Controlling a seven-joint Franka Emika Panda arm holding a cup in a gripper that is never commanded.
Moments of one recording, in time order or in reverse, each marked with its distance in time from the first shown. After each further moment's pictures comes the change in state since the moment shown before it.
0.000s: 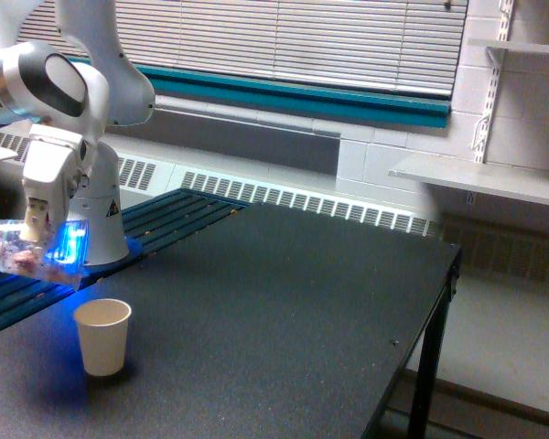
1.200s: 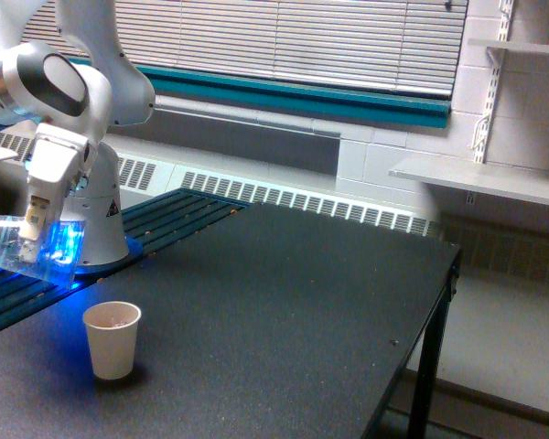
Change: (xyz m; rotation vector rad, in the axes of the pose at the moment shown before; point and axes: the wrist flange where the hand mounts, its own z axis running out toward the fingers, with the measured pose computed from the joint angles) arm -0.005 -0.002 -0.004 -0.029 -0.015 -0.076
